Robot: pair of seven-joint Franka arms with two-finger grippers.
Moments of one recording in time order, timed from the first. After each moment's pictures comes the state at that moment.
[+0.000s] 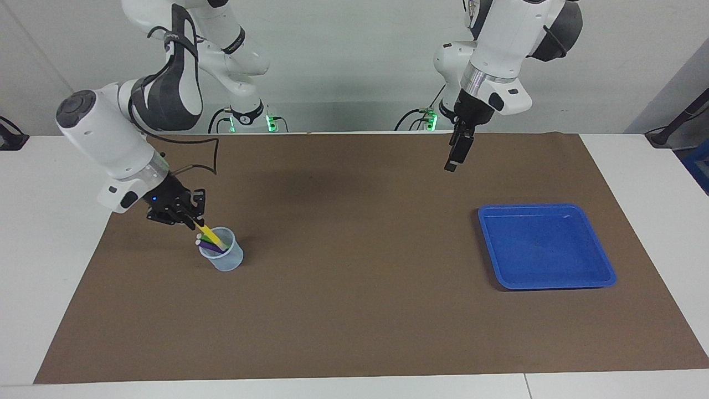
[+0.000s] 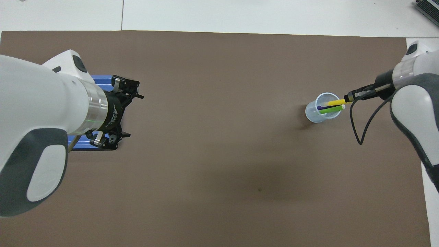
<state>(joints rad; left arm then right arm) -0.06 -0.06 -0.34 -1.73 -0.12 1.82 -1.52 -0.16 0.17 0.12 -1.70 0.19 1.89 -0.34</state>
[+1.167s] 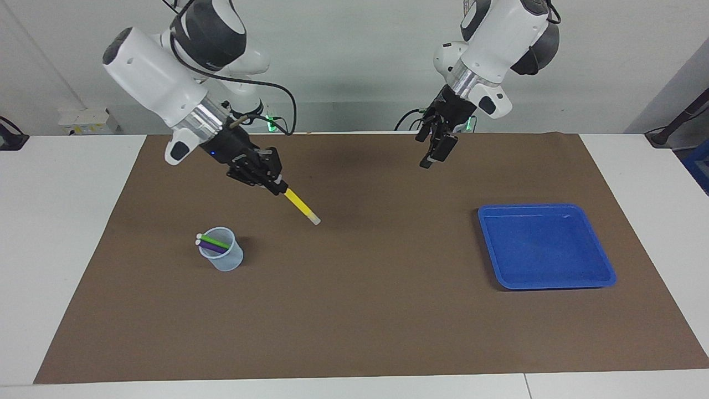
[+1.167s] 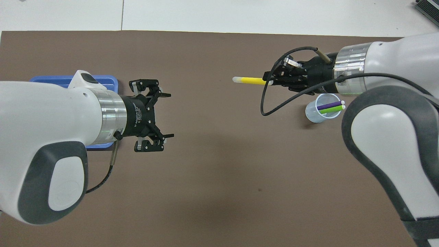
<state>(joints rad) -0.10 -0.11 -0.34 -1.88 -0.46 2.12 -1.82 0.05 0.12 0.22 -1.65 0.62 2.12 0.43</state>
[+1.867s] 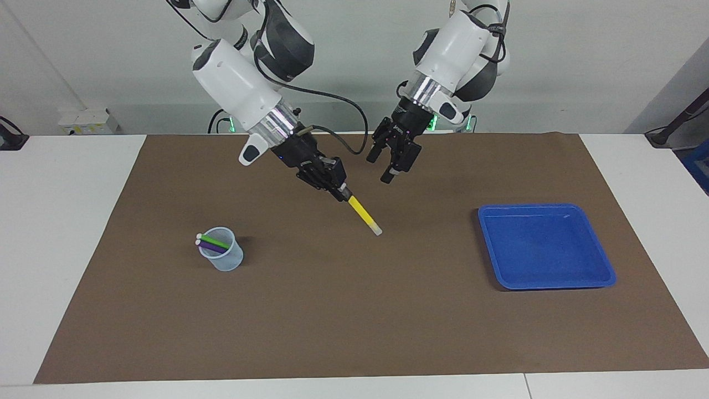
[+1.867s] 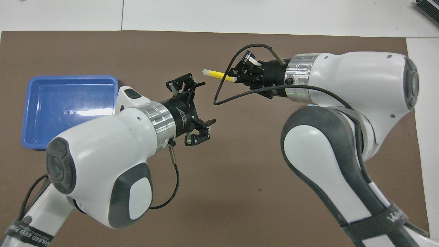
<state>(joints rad) -0.28 -0.02 -0.34 -1.98 -0.48 2.64 -1.96 0.19 0.18 0.22 -1.68 0.63 2.37 0.64</state>
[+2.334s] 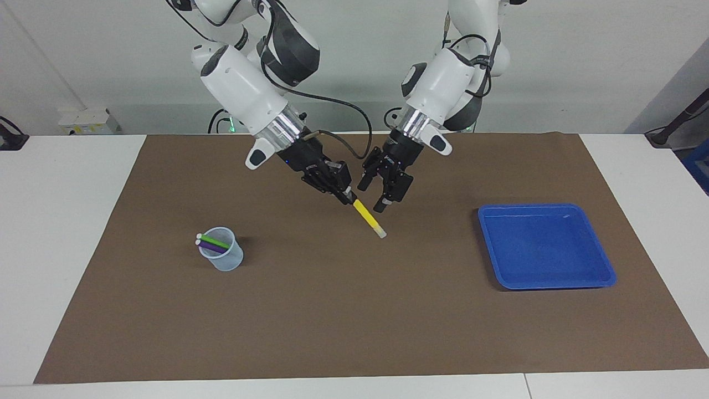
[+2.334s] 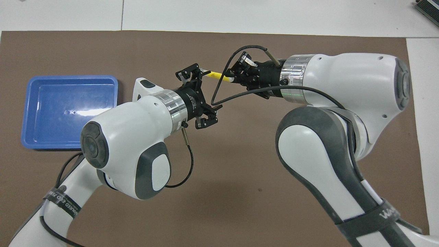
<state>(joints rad) -0.30 0.13 -0.33 -1.92 -0.48 2.78 -1.96 0.20 0.19 0.22 -1.68 0.63 2.38 0.64</state>
